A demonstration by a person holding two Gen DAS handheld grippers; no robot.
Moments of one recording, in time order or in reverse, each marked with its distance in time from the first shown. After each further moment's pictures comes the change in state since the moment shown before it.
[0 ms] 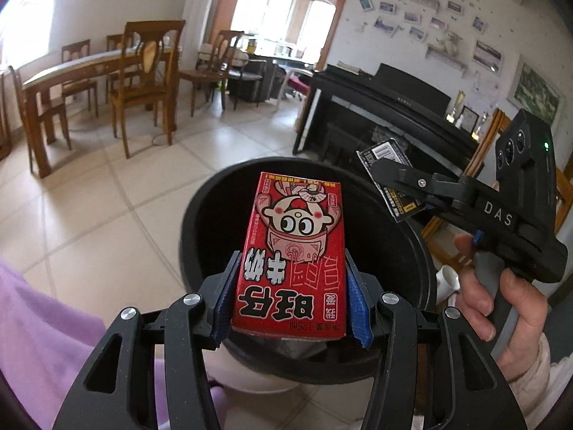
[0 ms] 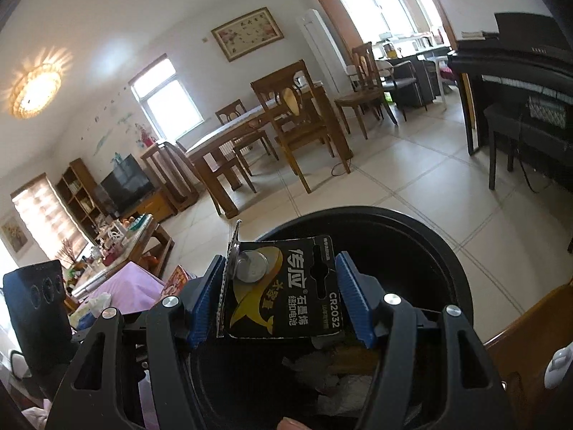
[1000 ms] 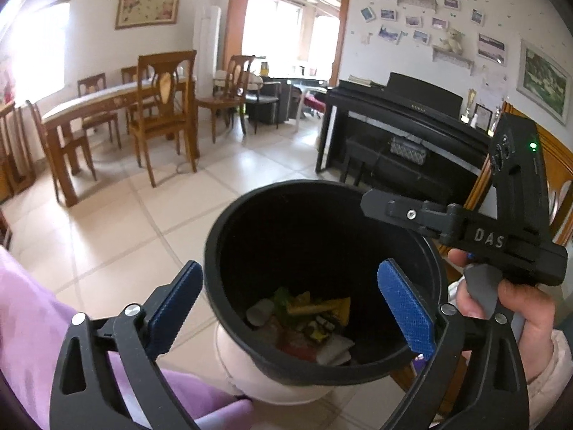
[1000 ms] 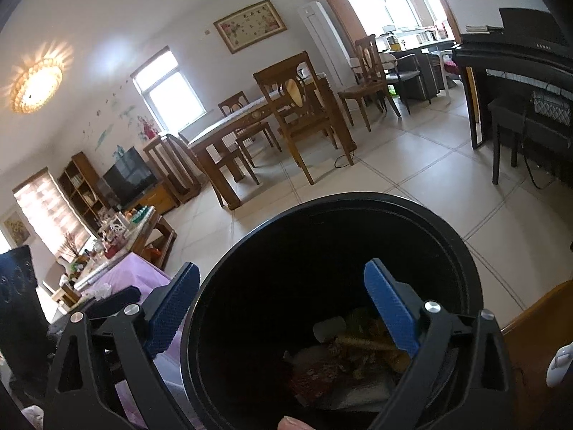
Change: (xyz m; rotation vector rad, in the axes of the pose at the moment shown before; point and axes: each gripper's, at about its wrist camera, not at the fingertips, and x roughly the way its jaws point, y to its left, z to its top) left arm -0.039 -0.021 0.010 0.067 -0.098 0.134; right arm 0.004 0.003 0.006 -0.020 0.041 0.009
